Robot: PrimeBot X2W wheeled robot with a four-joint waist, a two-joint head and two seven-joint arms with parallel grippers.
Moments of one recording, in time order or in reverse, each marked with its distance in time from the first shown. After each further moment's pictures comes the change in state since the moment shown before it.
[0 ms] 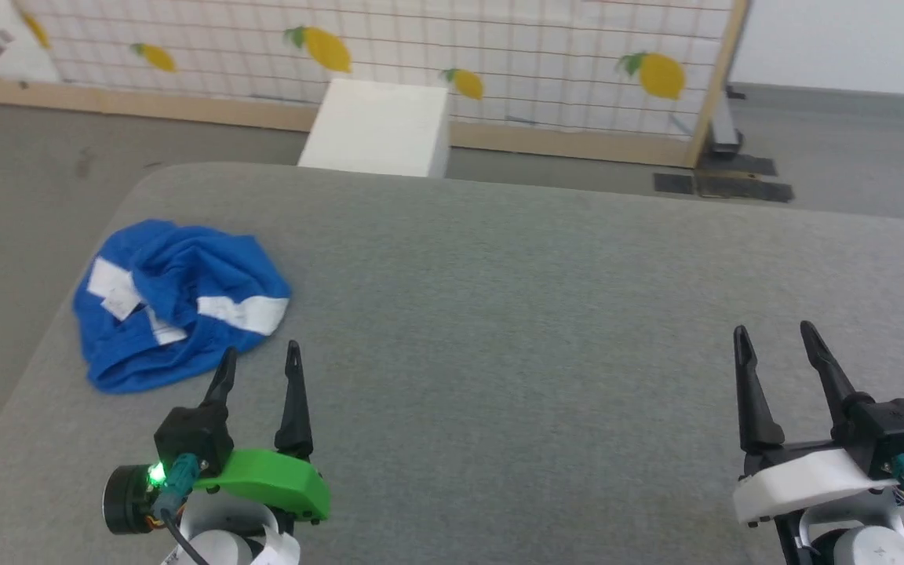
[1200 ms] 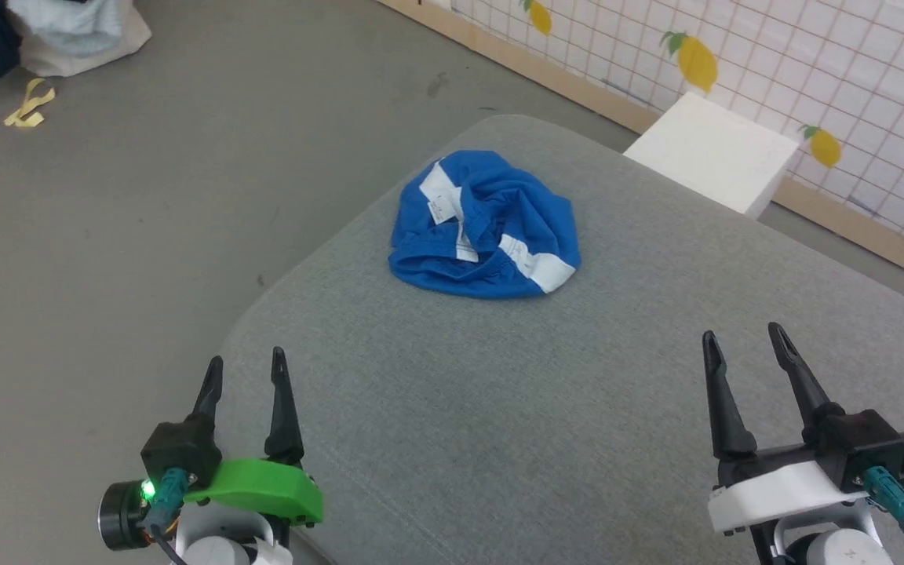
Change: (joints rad) left arm 0.001 0.000 0.005 0.049 -0.048 0.026 -0.074; right arm 0.000 0.001 0.059 0.029 -0.012 0.000 -0.073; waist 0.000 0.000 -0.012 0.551
